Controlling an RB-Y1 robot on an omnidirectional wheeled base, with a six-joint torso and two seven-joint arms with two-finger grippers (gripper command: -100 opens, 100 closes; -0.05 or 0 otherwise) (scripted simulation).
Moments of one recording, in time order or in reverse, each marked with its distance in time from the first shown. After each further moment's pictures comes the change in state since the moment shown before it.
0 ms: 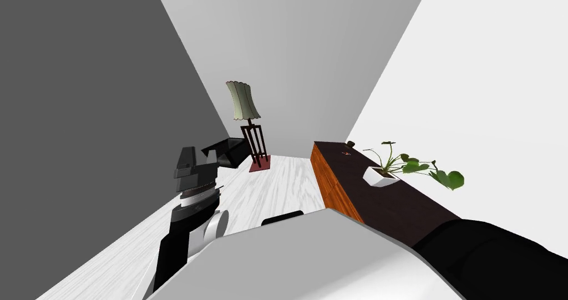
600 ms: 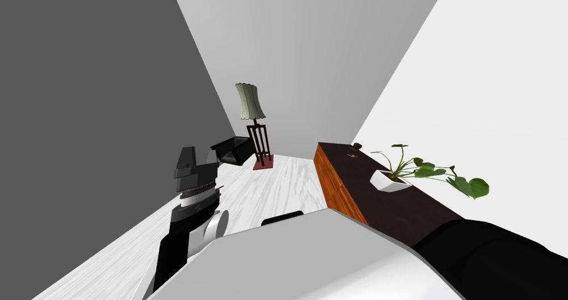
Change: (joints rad) left arm 0.000 0.000 0.000 0.000 0.000 0.000 0.000; right arm -0.013 0.028 -0.009 0.123 0.016 -0.067 -0.049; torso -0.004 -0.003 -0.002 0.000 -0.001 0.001
